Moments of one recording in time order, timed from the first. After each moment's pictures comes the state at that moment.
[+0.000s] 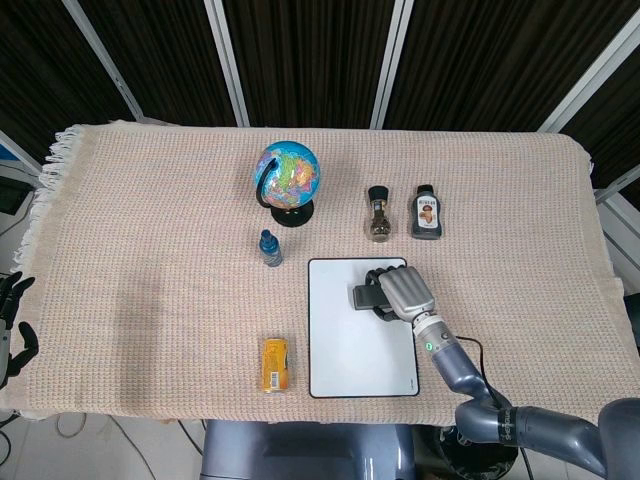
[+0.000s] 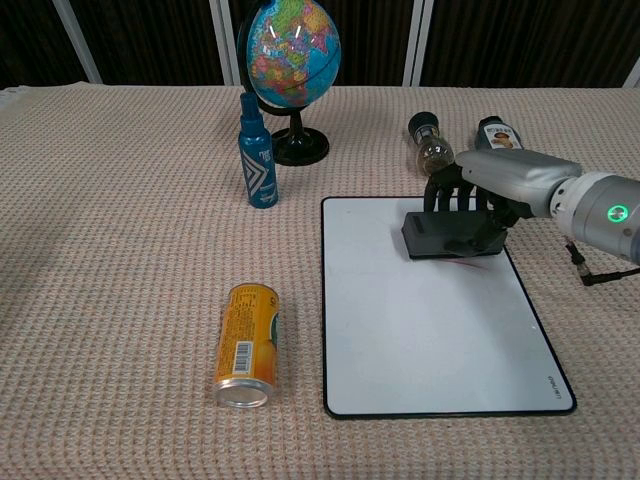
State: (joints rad) left arm -0.05 -1.11 -0.08 -1.71 1.39 1.49 0.03; right arm 0.70 -1.59 0.15 -1.41 -1.13 0.92 -0.30
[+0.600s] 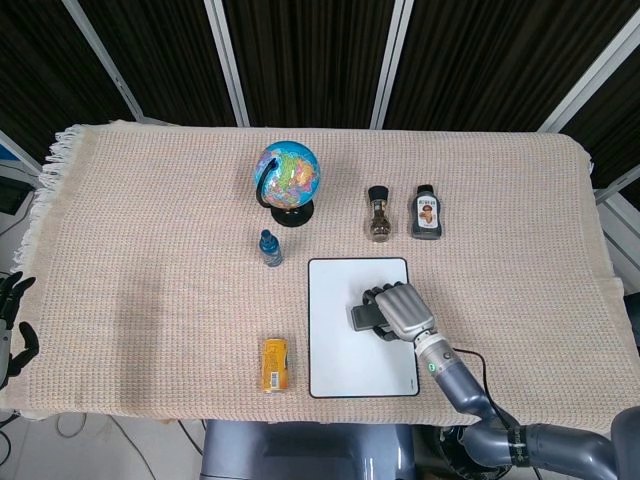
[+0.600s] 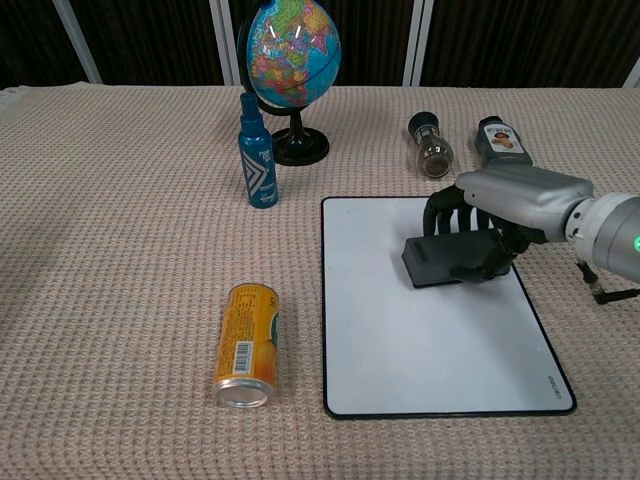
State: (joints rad) left arm -0.05 -1.11 -0.08 -1.71 1.39 1.49 0.03; right arm 0.67 -1.56 0.11 -1.50 -1.18 0.97 -0.36
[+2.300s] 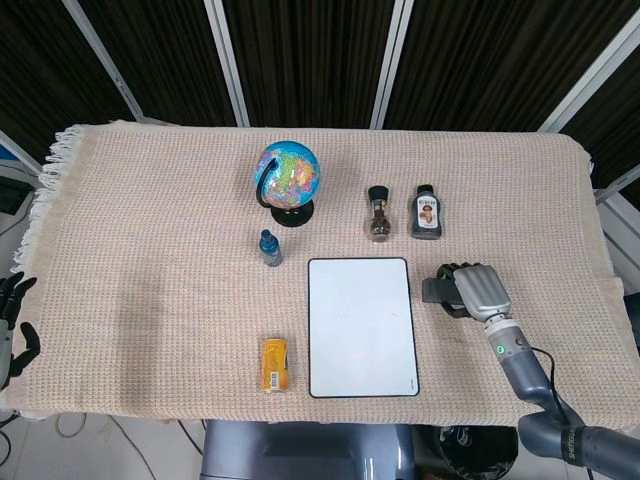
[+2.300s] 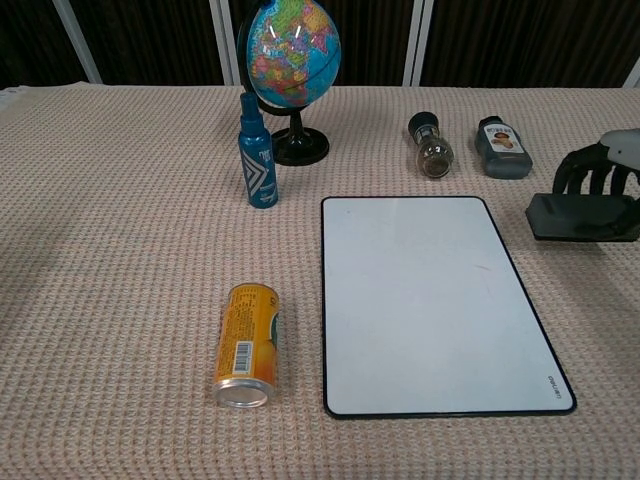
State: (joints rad) left arm -0.05 -1.11 -0.08 -1.71 1.40 1.50 0.04; right arm 0.55 -1.40 0.09 -1.35 -1.22 1.00 -0.11
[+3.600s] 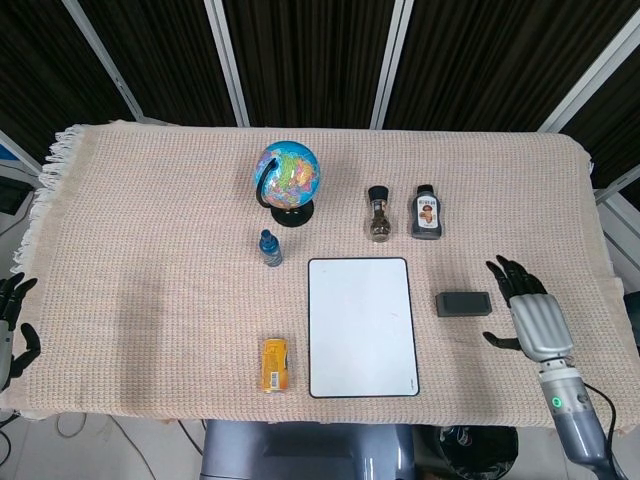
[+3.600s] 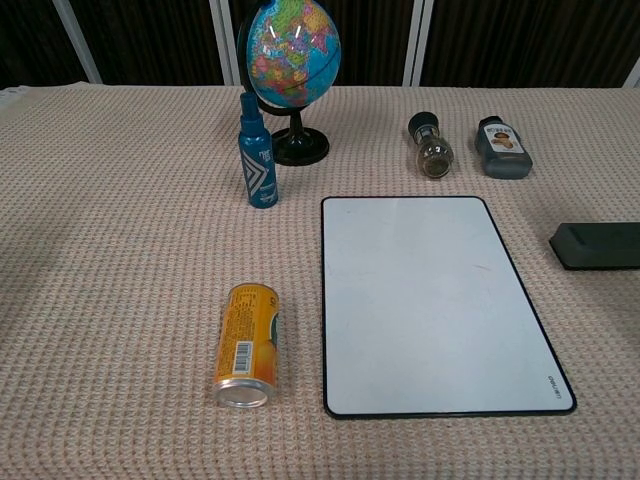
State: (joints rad) left arm -0.05 -1.11 -0.07 -1.71 1.40 1.50 0.05; right arm 0.29 -1.19 0.04 -1.66 -1.39 1.38 -0.11
